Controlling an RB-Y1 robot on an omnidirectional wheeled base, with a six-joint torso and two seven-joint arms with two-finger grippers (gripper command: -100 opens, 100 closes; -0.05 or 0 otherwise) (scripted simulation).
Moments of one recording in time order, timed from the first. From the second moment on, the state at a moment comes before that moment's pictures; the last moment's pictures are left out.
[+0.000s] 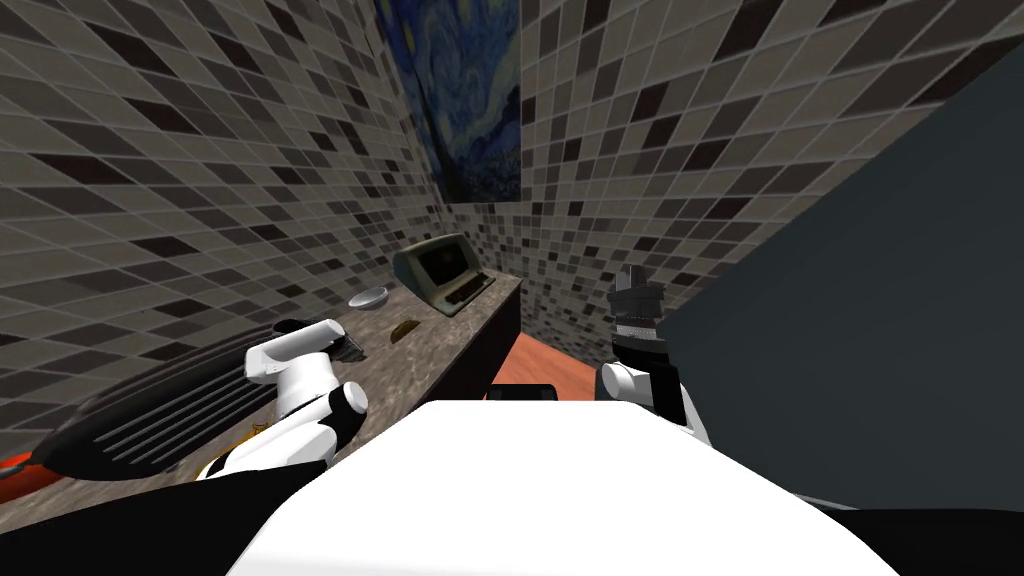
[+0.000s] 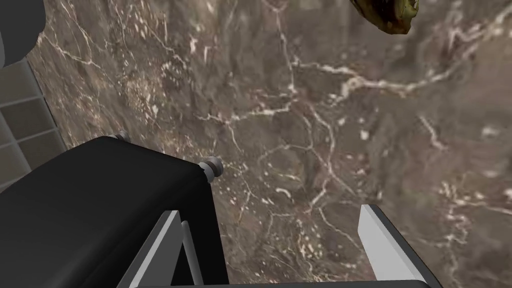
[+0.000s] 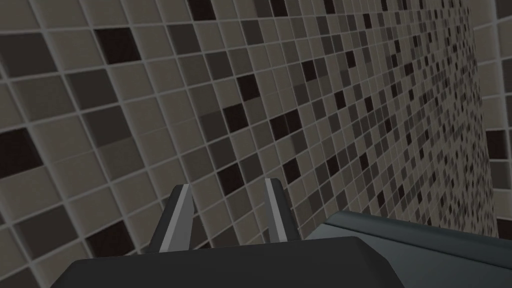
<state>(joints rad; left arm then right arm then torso) -0.27 0.68 0.87 -1.10 0.10 1.22 0.13 0.47 -0.02 -0.03 -2.34 -0.03 -0.35 -0.05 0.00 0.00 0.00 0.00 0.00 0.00</state>
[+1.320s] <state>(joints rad) -0.42 0.77 1.04 -0.90 0.11 1.57 0.16 0.47 -0.02 -0.03 -2.34 -0.03 -0.35 -0.05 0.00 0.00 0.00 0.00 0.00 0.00</state>
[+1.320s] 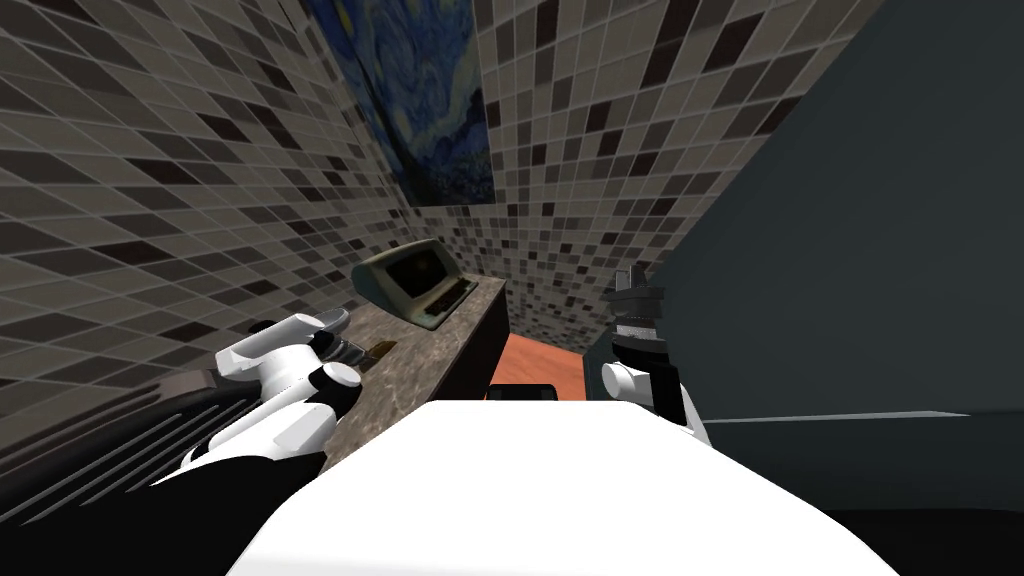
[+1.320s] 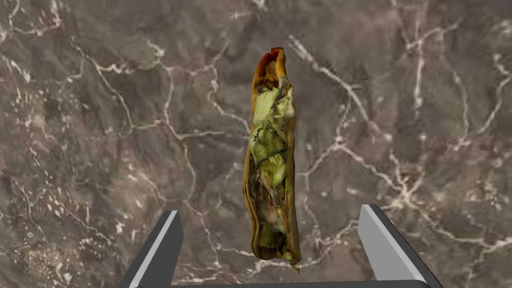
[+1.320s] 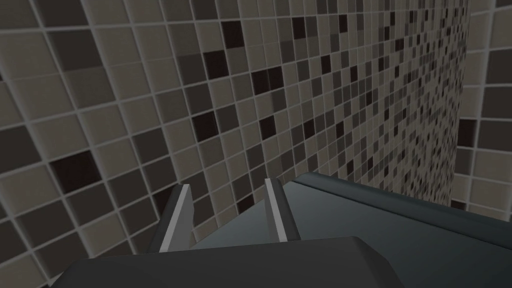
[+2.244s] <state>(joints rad) -0.42 0.76 1.03 -0.89 0.11 1.55 0.16 0.47 -0.02 -0.03 -2.34 -0.03 -0.35 -0.05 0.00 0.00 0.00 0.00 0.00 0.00</state>
